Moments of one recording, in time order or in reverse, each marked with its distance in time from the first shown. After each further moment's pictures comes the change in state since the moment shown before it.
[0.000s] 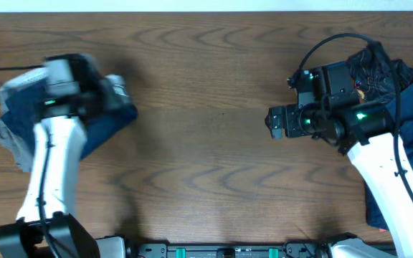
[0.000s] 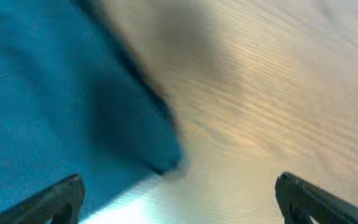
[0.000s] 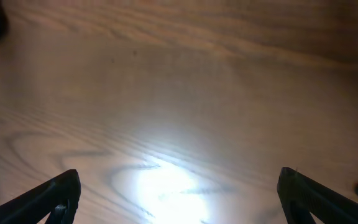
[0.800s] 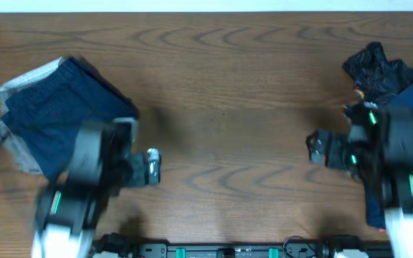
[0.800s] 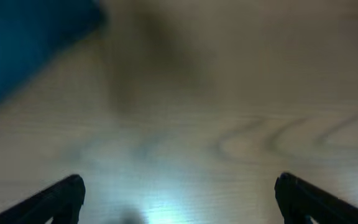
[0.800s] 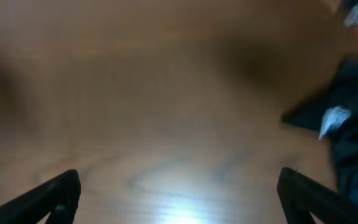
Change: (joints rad) left arm -0.300 -0.714 -0.187 -0.407 -0.055 -0.017; right arm -0.235 -0.524 -0.278 -0.012 0.044 0.023
